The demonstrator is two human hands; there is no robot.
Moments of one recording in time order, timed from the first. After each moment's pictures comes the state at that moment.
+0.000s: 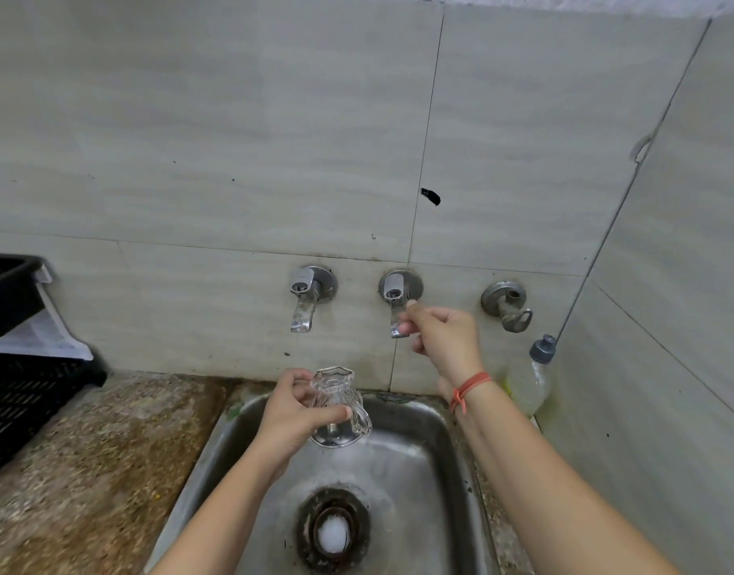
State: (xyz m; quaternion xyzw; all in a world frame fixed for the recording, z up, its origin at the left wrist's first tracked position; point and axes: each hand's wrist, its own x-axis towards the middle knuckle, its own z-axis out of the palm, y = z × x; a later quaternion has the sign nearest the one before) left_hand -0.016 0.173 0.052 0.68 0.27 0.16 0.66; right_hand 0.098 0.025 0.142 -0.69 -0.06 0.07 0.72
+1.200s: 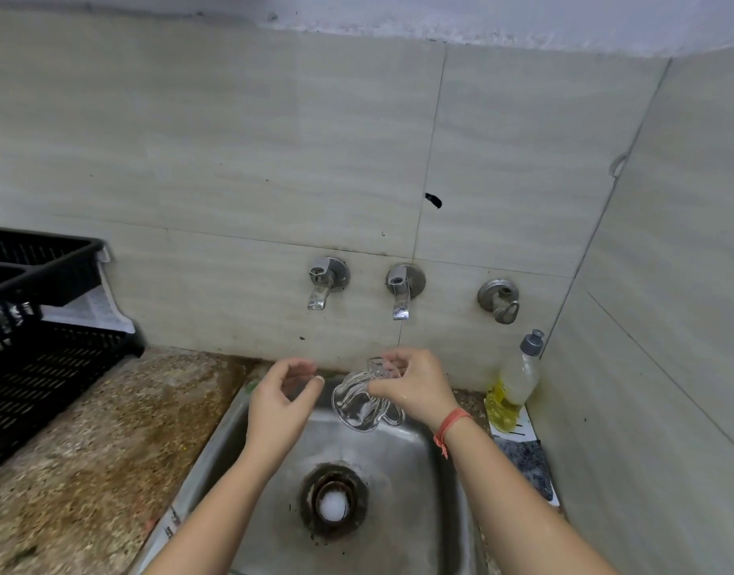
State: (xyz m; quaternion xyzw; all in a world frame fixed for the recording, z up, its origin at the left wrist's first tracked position) left_hand -0.083 0.145 0.063 0.73 0.22 0.35 0.55; right_hand 0.033 -0.002 0.108 -0.83 -0.25 0.12 0.48
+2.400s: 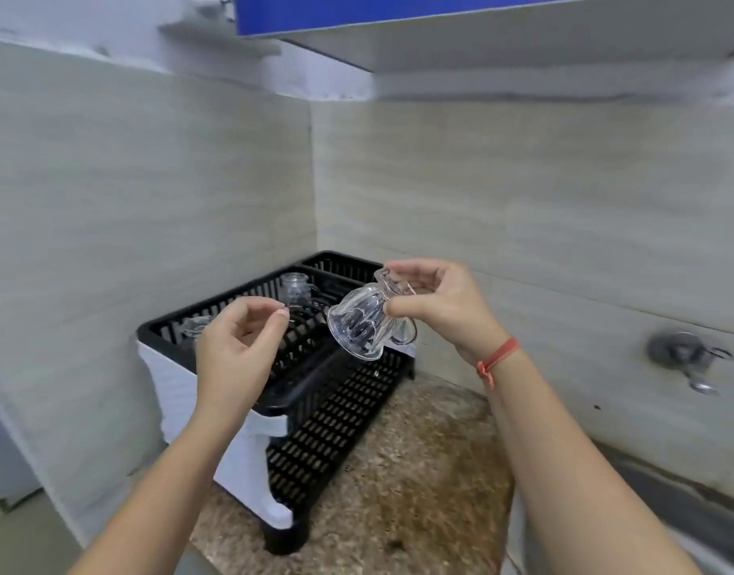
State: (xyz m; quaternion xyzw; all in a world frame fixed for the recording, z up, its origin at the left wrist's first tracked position) left_hand -0.428 0.461 0.190 0.66 0.30 0.58 0.37; right_hand -0.228 0.364 0.245 -0.61 -0.49 0.19 0.59
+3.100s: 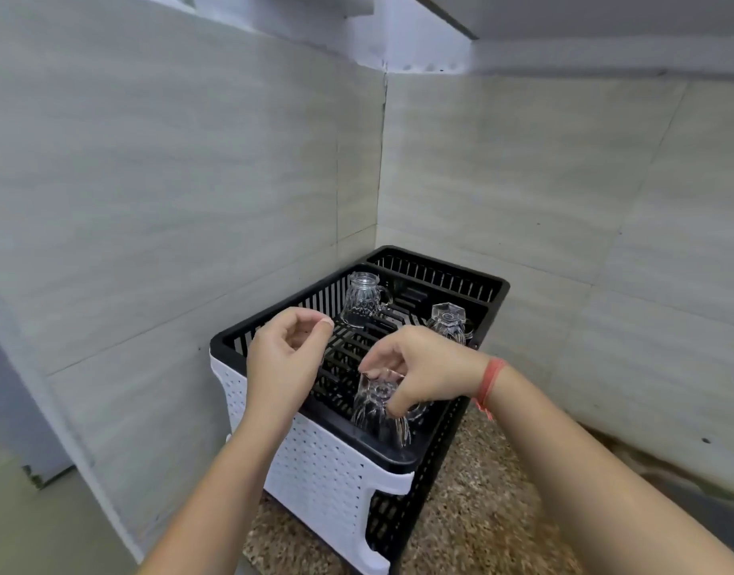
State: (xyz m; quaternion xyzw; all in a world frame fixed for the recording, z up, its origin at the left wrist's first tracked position) left_hand -0.463 0.572 0.170 0.63 0.34 0.53 0.46; right_hand -0.297 0.496 0.204 -0.68 -0.68 0.23 0.16
